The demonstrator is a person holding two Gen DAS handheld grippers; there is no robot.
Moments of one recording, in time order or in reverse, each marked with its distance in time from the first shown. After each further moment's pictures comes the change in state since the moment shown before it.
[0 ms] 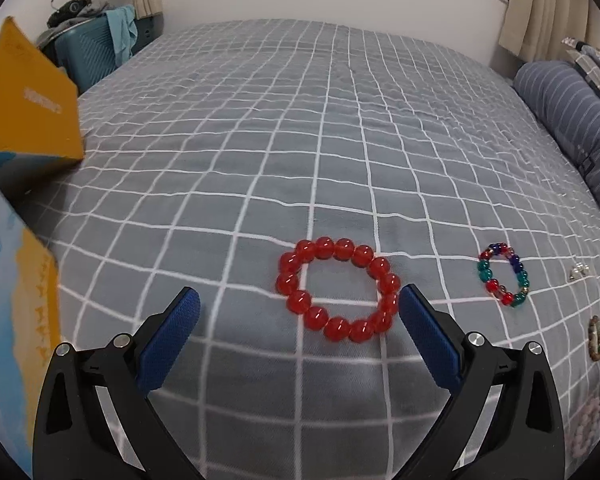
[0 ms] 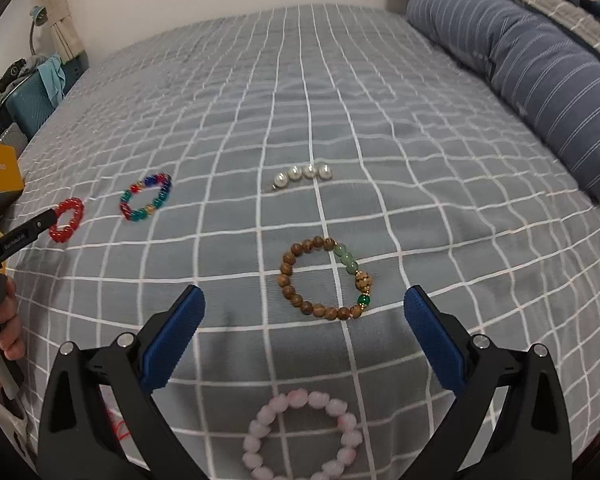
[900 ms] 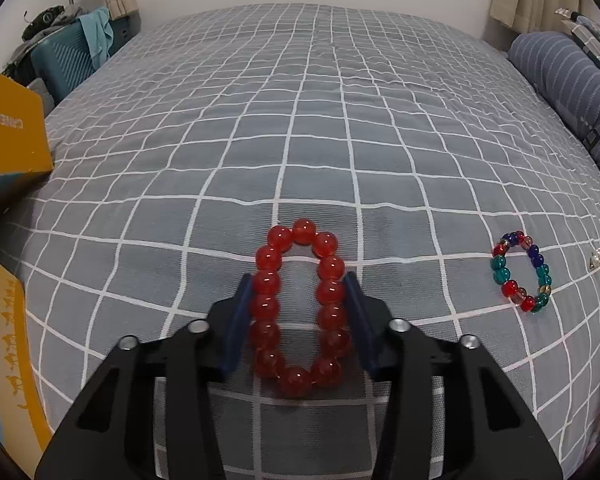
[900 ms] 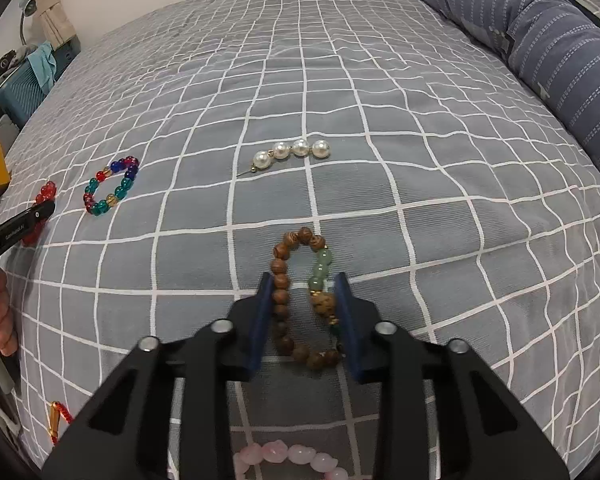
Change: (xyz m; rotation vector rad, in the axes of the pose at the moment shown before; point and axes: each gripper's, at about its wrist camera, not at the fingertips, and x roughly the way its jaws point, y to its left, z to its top) left arm 0.033 -0.023 0.007 0.065 0.050 -0.002; right arm 0.044 -0.007 0.009 -0.010 0.076 0.011
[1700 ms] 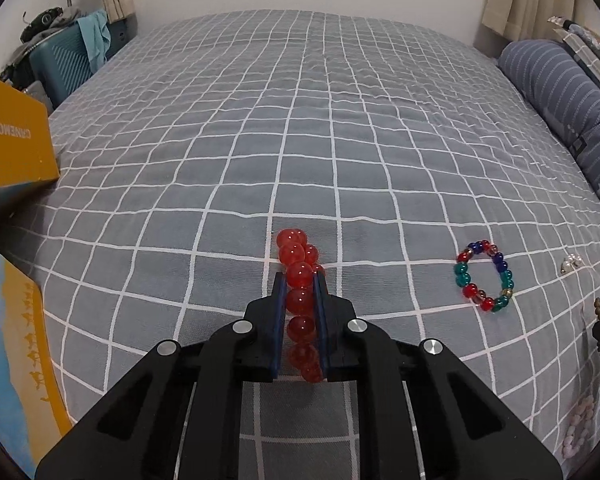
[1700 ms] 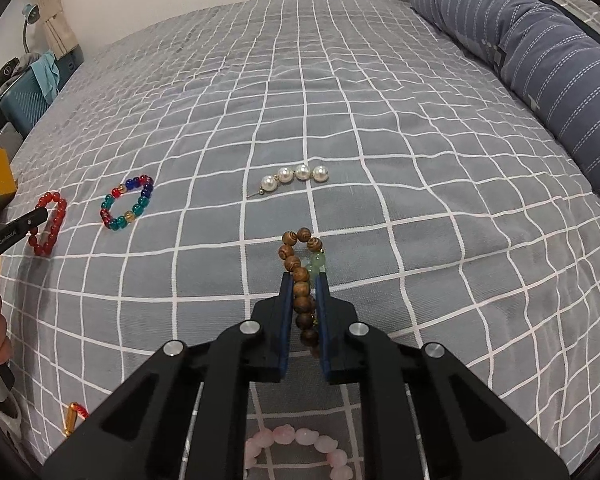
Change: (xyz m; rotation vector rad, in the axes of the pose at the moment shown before) left arm -0.032 -0.002 0.008 0.000 -0.007 -0.034; right arm -0.025 0.001 0.006 0.008 -0.042 0.000
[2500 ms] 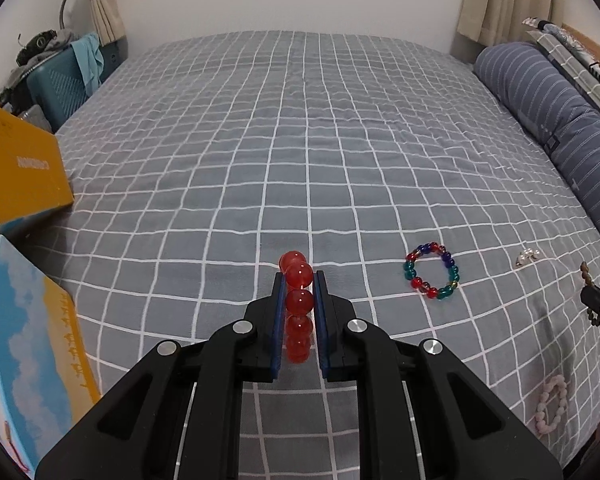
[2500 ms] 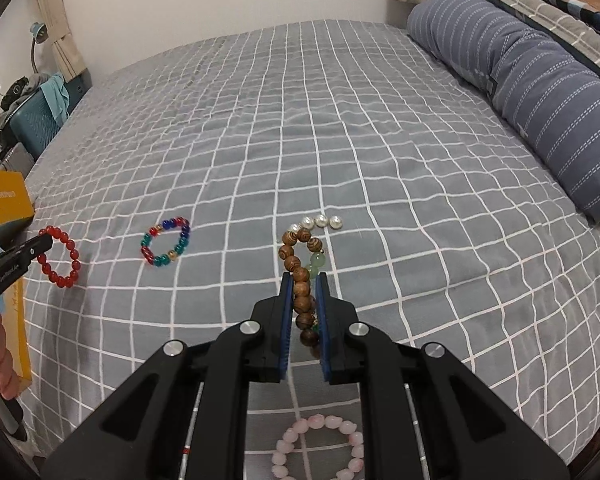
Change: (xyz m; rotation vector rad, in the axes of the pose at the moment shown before) left arm -0.068 -0.010 0.003 0.046 -0.042 -0.032; right arm -0.052 0.017 0.019 0.018 -0.085 0.012
